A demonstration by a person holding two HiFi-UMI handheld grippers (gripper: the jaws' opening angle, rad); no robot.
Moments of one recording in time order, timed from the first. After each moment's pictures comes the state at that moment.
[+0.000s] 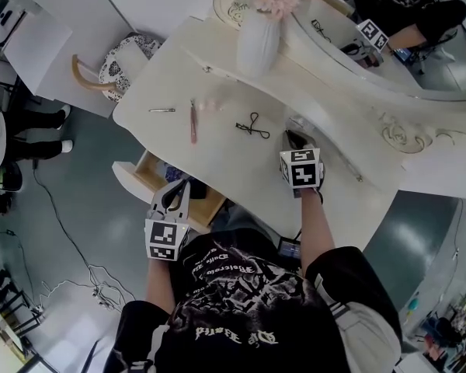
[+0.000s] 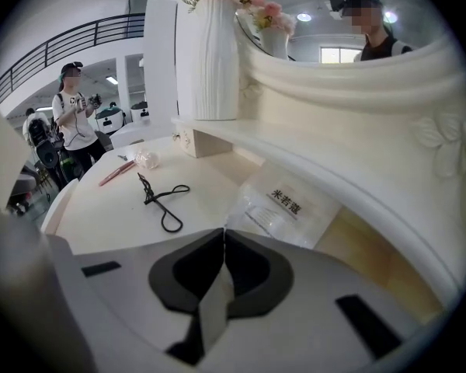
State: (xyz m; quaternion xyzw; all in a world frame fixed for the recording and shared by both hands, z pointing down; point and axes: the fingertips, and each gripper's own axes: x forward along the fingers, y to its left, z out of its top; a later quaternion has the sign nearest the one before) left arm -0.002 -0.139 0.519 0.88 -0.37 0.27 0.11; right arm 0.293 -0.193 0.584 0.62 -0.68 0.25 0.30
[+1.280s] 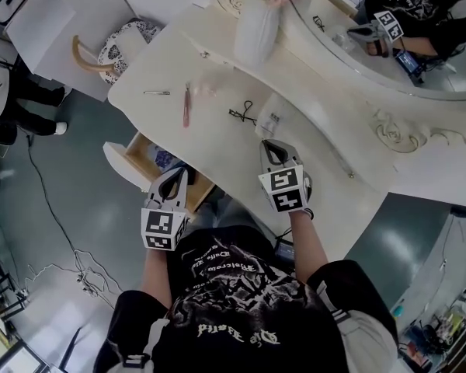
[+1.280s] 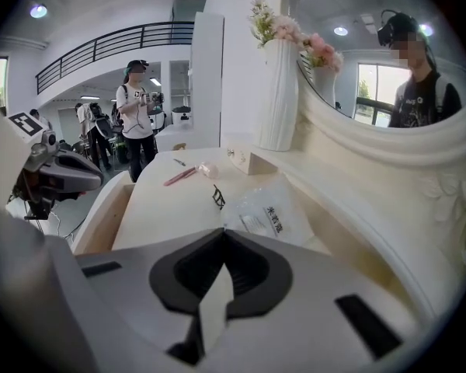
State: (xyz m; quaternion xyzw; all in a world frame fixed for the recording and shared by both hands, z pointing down) left arm 0.016 -0.119 0.519 0.87 -0.41 0.23 0.14; right arm 0.222 -0.144 0.535 0.54 -0.76 0.18 0.31
